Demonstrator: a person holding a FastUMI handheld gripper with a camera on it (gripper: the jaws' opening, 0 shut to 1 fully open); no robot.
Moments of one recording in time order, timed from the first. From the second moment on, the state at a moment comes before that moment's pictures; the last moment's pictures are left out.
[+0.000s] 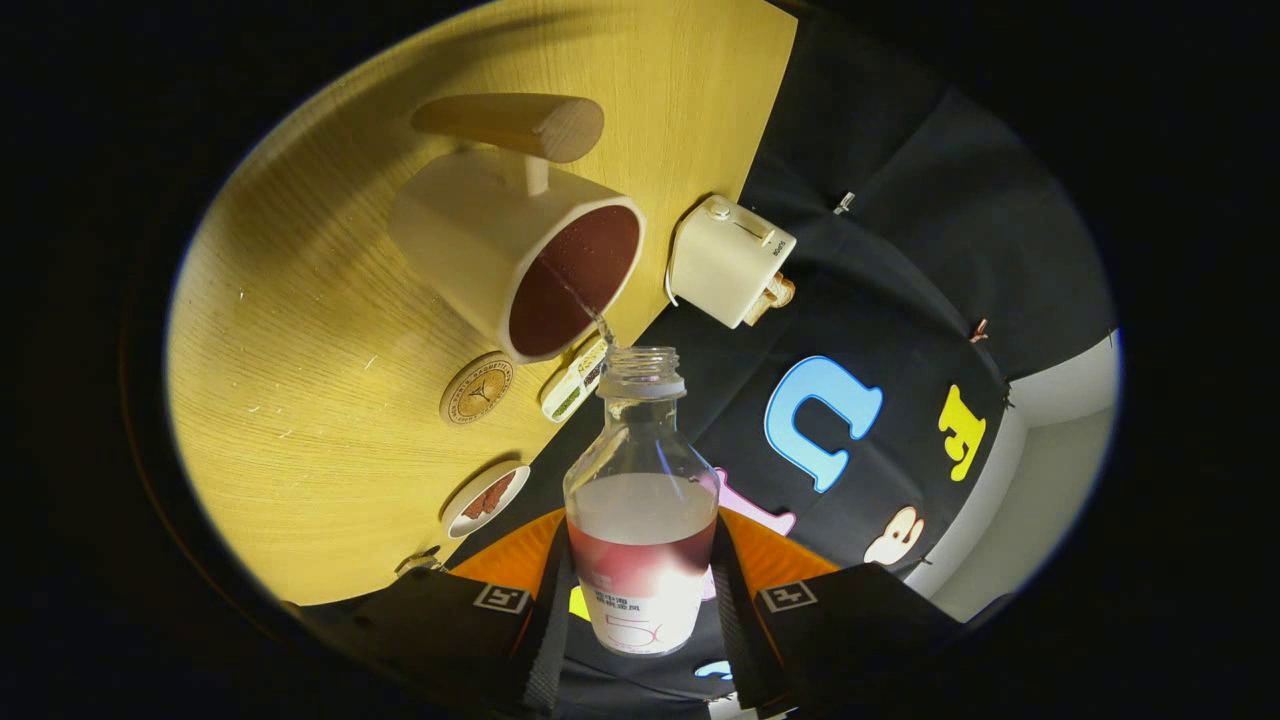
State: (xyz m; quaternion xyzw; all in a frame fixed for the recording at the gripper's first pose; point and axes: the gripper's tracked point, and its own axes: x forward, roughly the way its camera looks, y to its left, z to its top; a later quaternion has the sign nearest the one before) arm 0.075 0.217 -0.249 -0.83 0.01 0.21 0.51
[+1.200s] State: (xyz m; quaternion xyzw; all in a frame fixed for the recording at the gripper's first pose) arm 0.064 0.201 -0.265 -0.78 0.06 0.22 0.59
